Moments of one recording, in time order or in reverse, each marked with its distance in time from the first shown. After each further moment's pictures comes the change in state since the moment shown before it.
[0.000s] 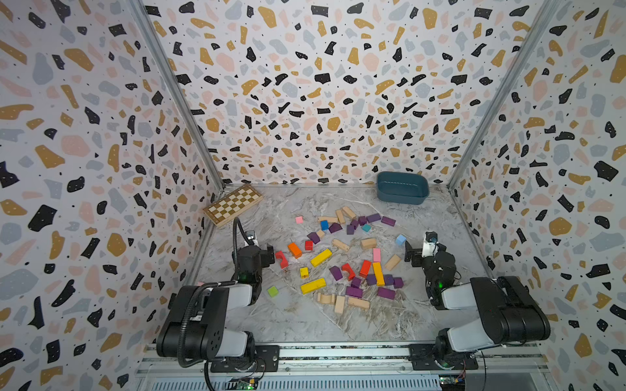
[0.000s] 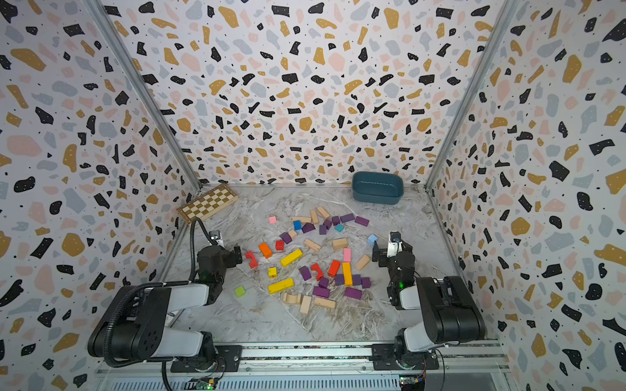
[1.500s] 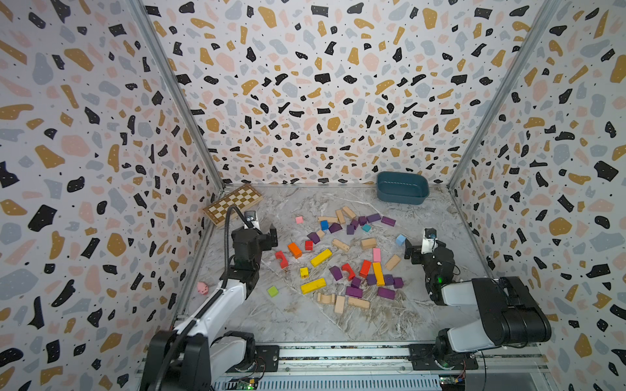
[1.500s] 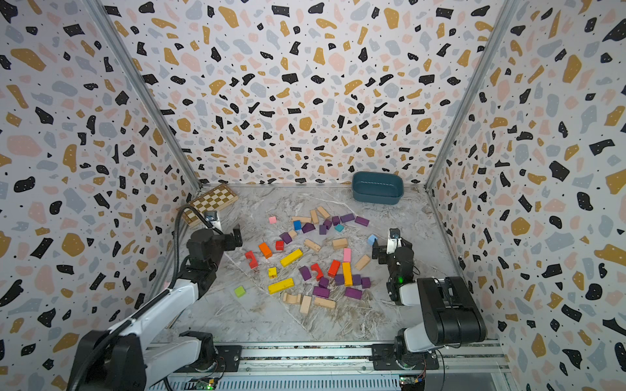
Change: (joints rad) left arm -0.069 -0.435 0.264 -0.437 0.105 -0.039; right arm 0.026 -0.054 0.169 -0.263 0.040 -0.002
